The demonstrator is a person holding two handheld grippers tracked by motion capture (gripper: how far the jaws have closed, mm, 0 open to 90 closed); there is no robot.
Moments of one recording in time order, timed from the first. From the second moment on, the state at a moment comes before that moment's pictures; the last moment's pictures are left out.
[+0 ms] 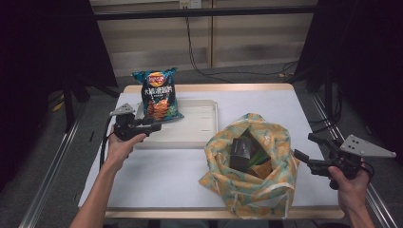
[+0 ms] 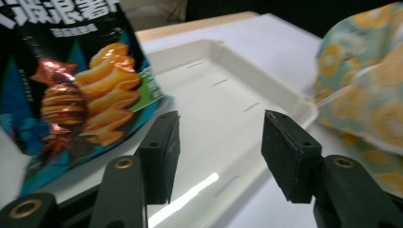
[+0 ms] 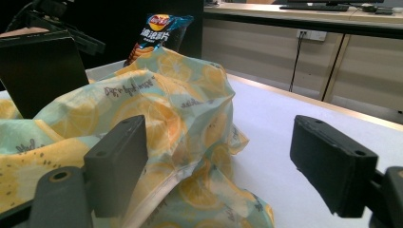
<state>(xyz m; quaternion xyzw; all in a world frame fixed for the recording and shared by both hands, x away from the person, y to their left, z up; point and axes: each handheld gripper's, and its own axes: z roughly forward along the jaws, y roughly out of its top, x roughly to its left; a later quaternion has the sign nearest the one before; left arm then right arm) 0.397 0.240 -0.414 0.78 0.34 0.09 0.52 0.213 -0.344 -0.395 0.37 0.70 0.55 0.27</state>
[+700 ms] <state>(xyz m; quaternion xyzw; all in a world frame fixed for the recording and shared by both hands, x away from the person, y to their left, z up) 0.312 0.237 -0.408 0.79 0.30 0.12 0.52 0.212 -0.316 -0.368 0.34 0.71 0.57 0.25</state>
